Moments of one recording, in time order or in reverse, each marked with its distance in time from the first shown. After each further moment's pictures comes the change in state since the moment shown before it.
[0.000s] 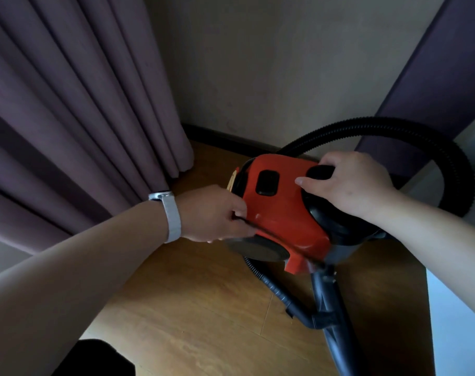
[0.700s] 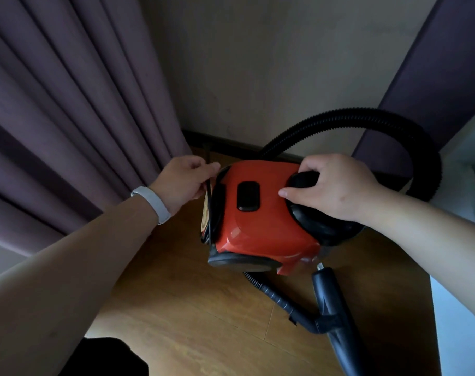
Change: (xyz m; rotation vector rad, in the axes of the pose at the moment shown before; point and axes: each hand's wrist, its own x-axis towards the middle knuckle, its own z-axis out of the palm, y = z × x) left_hand 0.022 -0.045 -0.015 -0.979 0.585 -0.285; right_hand -0.004 -0.016 -0.006 0.094 -0.110 -0.131
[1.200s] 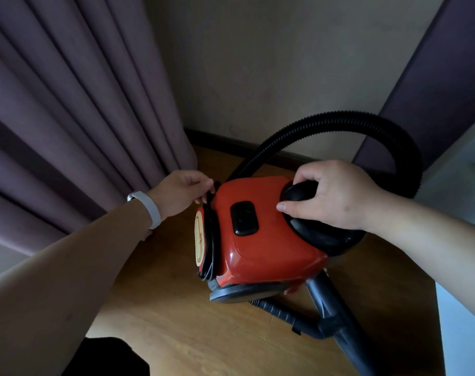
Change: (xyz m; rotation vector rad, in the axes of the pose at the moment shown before) left_hand 0.012 -0.041 -0.024 0.292 -0.172 0.099; right_hand -0.006 -0.005 0.004 0.078 -0.076 -0.131
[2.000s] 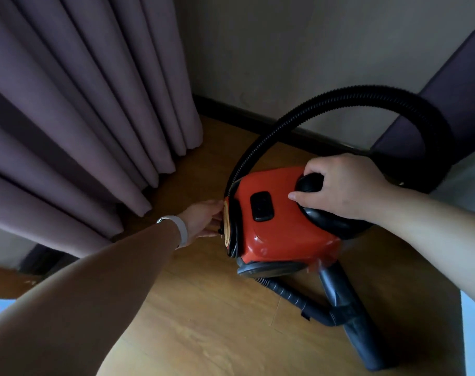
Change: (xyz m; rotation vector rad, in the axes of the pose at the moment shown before) left_hand 0.007 -0.119 0.064 -0.420 -0.123 -0.536; right_hand 0.043 0.023 0.061 -0.355 -0.036 -0.051
